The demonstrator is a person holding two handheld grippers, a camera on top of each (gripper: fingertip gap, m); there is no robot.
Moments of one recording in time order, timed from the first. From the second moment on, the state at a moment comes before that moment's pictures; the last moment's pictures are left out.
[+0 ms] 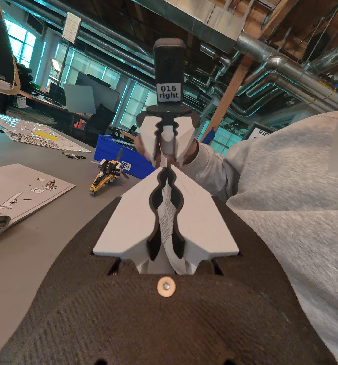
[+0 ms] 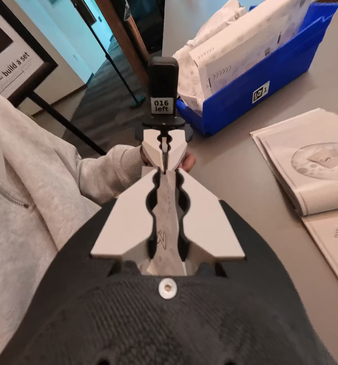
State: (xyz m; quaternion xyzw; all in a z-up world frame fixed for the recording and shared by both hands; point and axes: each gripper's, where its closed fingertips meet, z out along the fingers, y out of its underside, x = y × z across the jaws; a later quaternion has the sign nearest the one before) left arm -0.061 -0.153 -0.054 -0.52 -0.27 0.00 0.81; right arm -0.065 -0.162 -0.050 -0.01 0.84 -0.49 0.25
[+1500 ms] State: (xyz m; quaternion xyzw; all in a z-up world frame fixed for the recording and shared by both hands) left arm -0.061 -0.152 -0.041 -0.53 -0.25 0.09 0.80; right arm -0.063 -0.165 -0.041 0.05 0.79 -0.53 0.30
